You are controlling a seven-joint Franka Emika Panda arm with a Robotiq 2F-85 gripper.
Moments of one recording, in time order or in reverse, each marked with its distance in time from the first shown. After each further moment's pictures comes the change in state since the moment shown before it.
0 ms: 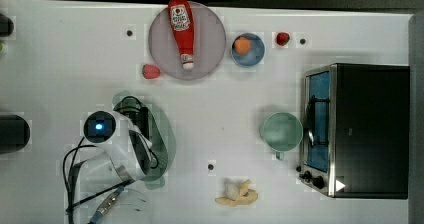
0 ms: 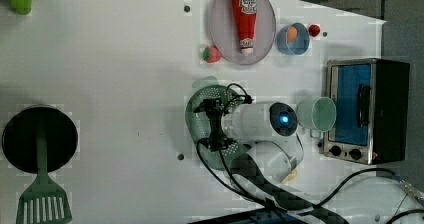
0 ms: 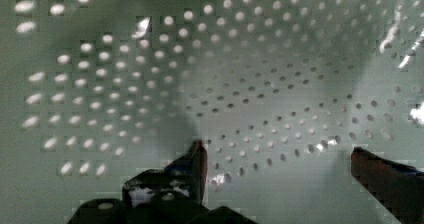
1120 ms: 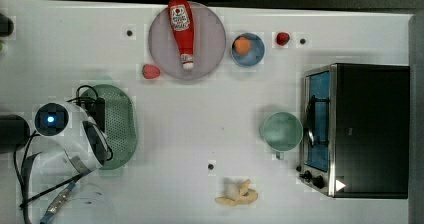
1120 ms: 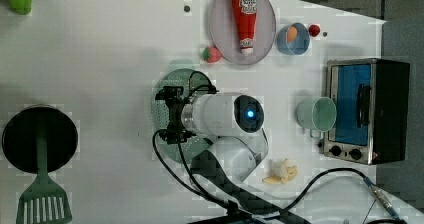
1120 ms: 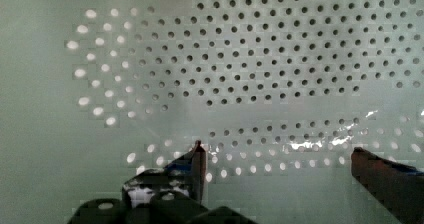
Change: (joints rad) arm 0.170 0.125 -0.007 0.254 0.126 -0.001 0.078
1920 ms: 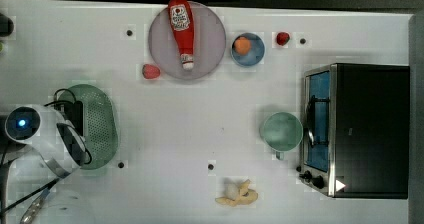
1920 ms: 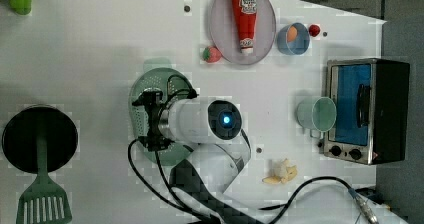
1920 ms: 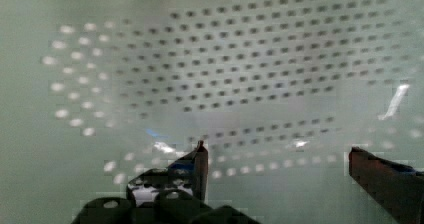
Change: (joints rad) arm 0.098 0.032 -0.015 0.095 0.002 -0.071 0.055
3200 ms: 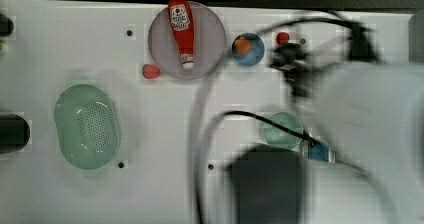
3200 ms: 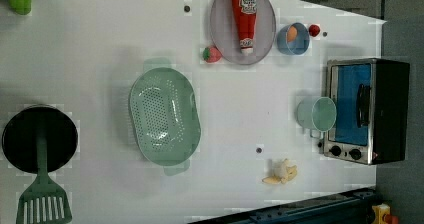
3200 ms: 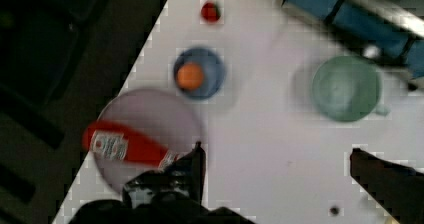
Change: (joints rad) arm -0.150 -0.872 -0.779 0.109 -0.194 -0.777 -1.186
